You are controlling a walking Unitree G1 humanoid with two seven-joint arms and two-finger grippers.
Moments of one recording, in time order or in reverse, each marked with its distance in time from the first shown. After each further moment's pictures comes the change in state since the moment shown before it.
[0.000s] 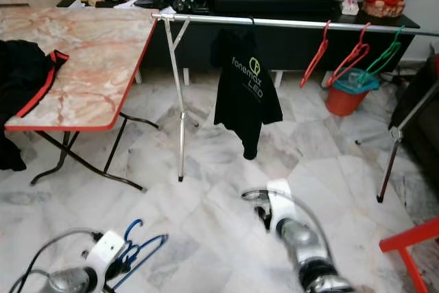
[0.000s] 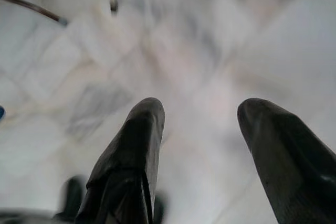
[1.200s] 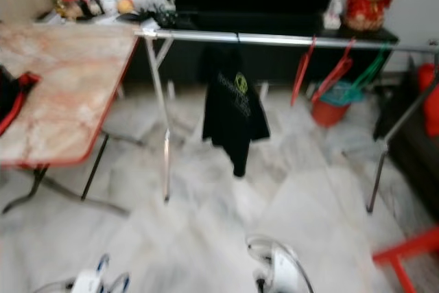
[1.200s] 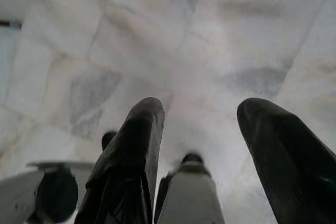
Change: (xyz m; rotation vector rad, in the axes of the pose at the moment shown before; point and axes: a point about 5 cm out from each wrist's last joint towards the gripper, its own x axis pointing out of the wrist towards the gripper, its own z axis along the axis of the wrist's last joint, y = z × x) left arm -0.006 -0.008 -0.056 -0.268 0.140 0.166; right arm -0.013 0.013 -0.078 0.186 0.203 -0.098
